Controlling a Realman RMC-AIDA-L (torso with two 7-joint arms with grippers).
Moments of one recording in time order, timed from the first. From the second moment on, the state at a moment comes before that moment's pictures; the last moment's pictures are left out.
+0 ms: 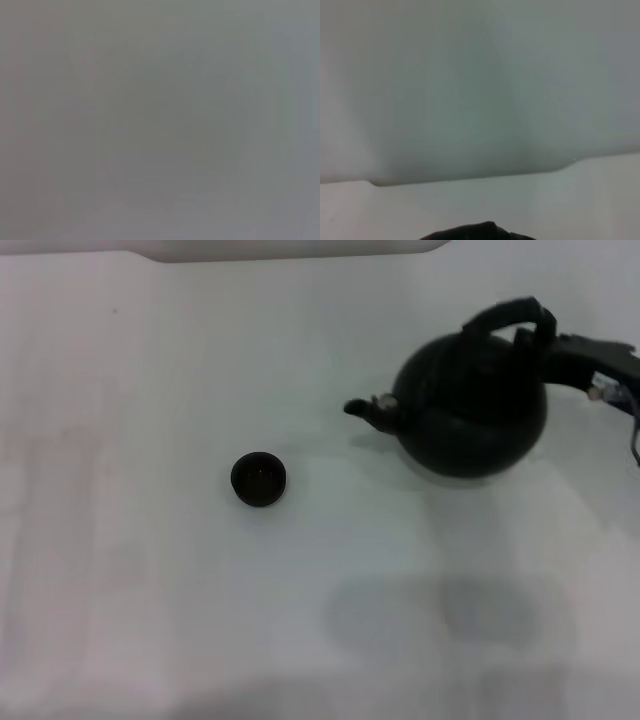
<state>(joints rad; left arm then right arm) -0.26 -2.07 -0.77 -0.11 -1.20 -1.48 2.72 -0.10 2.01 -1.82 -1.55 0.93 0.39 -0.36</state>
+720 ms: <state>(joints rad) -0.22 -2.08 -0.76 -0.12 -1.19 -1.49 2.72 0.12 2.02 -1.90 -1.55 0.80 0.44 -0.40</state>
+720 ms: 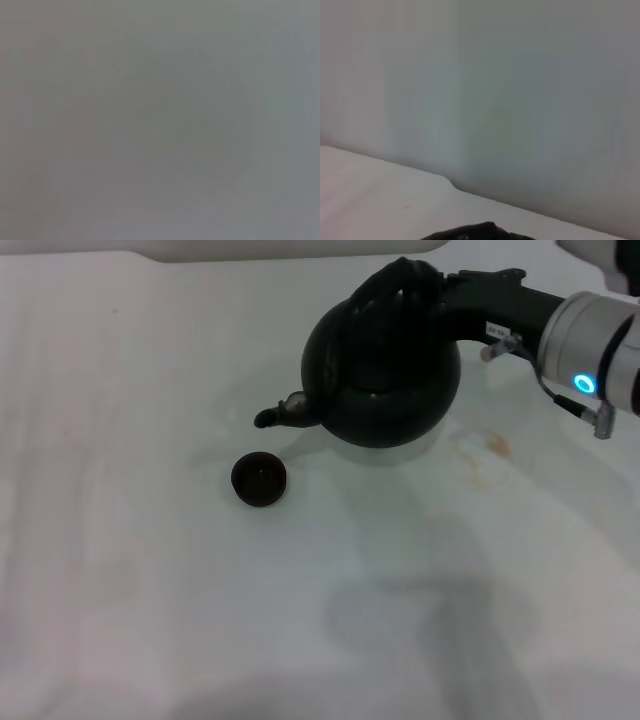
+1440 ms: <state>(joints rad) -0.22 -2.08 -0.76 -0.12 -1.19 -1.48 2.72 0.15 2.02 -2.04 -1.55 0.41 0.36 -0.22</state>
